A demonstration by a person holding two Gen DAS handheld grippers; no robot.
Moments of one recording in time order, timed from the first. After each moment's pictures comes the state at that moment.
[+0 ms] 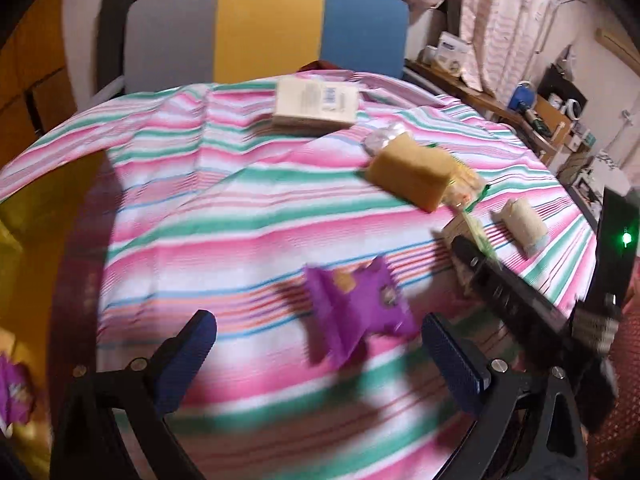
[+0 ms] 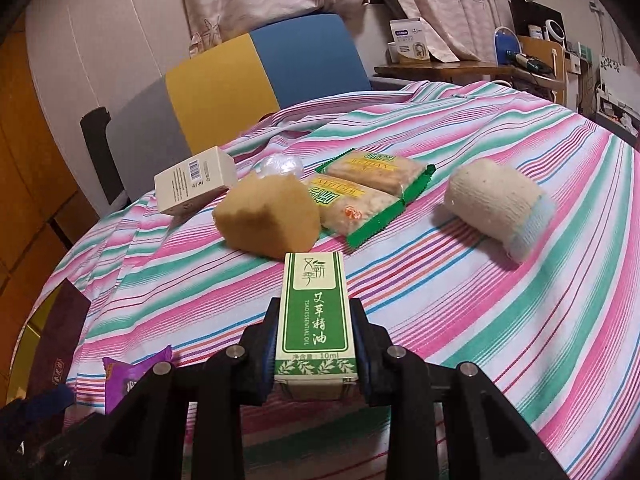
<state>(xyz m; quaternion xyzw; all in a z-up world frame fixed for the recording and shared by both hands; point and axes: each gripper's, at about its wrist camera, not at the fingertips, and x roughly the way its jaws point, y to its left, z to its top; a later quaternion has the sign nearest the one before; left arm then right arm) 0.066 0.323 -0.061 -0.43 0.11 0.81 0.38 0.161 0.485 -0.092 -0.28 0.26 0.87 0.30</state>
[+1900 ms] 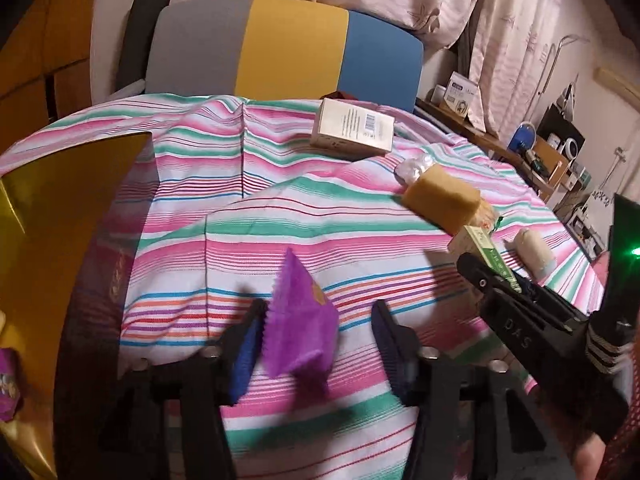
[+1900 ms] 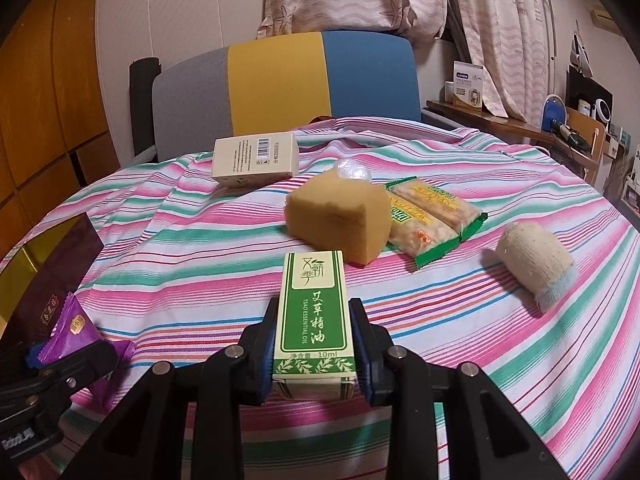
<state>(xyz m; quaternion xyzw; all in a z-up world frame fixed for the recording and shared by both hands) 0.048 0.274 -0.078 -0.39 0.05 0.84 0.38 0.135 0.437 -0.082 -0.30 0.13 0.90 0.27</state>
